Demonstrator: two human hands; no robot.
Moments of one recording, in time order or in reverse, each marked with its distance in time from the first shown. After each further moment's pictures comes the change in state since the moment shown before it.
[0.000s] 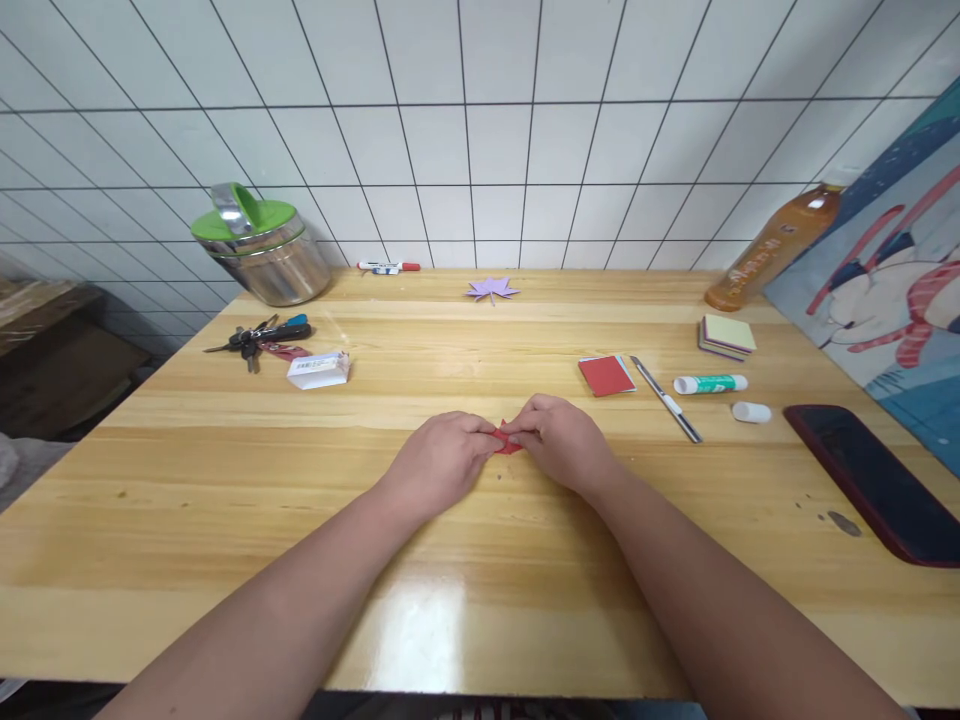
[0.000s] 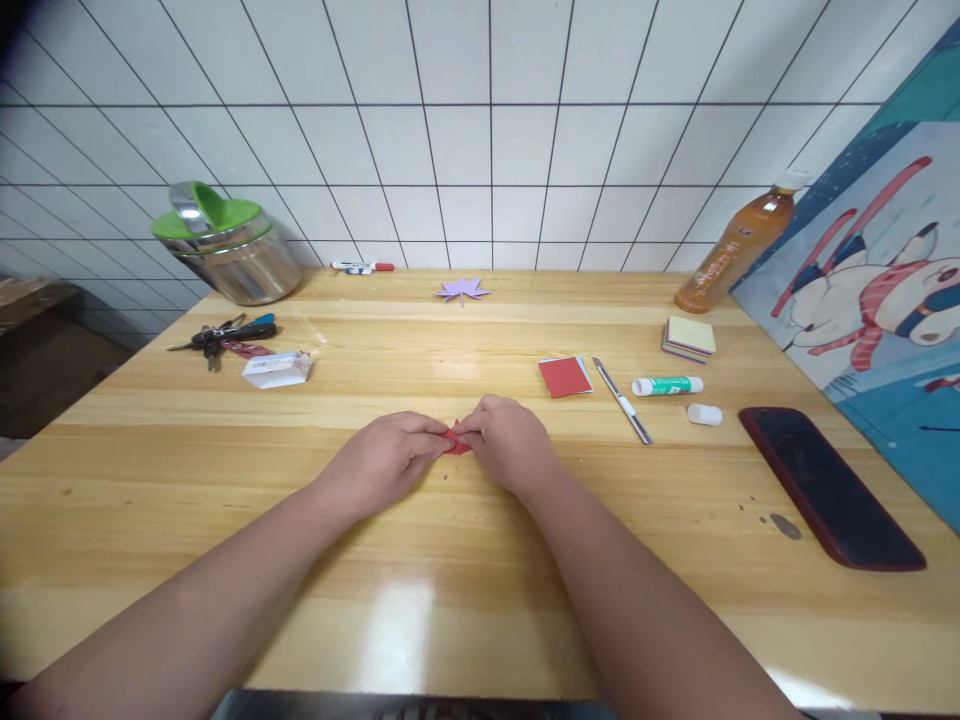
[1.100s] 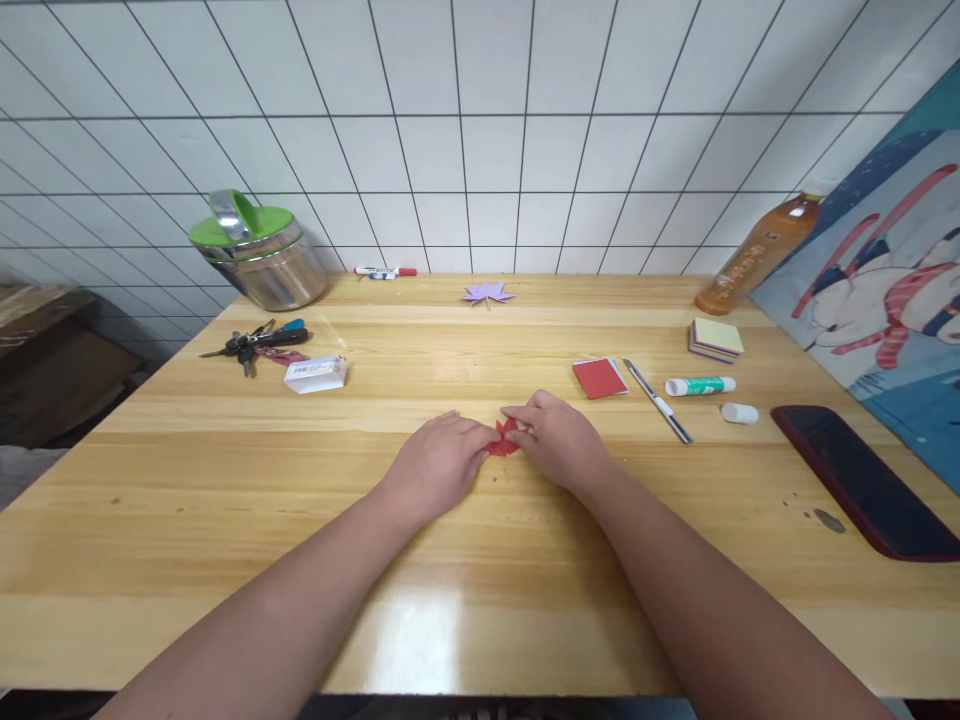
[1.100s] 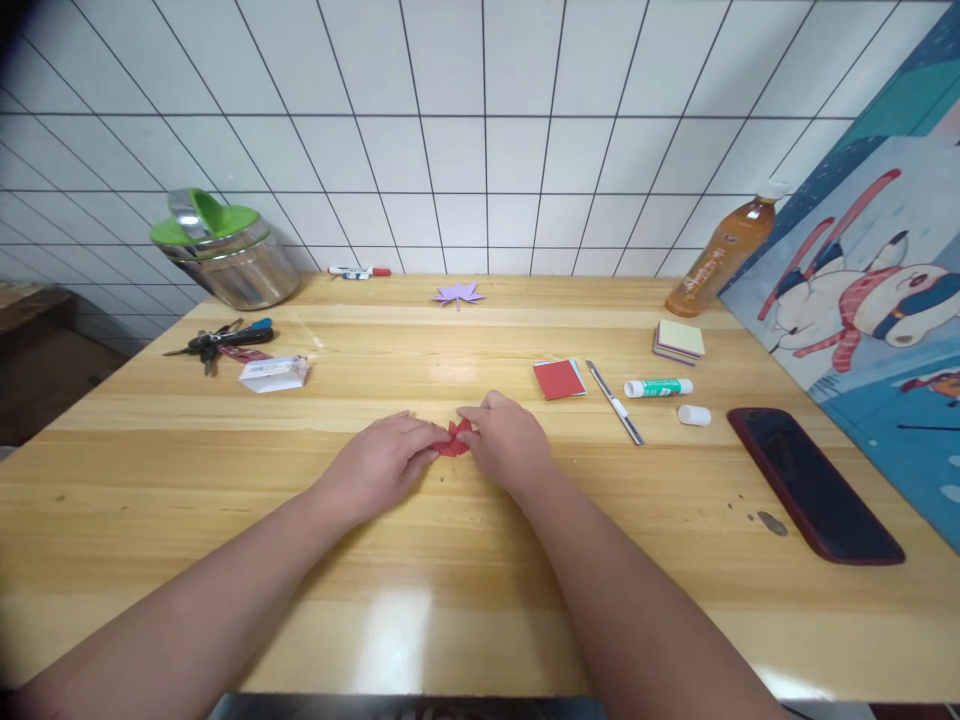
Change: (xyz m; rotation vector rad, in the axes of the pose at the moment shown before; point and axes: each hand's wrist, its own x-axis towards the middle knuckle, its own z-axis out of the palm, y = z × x) left_hand 0.000 0.004 -0.002 0.056 -0.012 -0.068; right_hand 0.001 0.000 -0.004 -0.163 -0.047 0.122
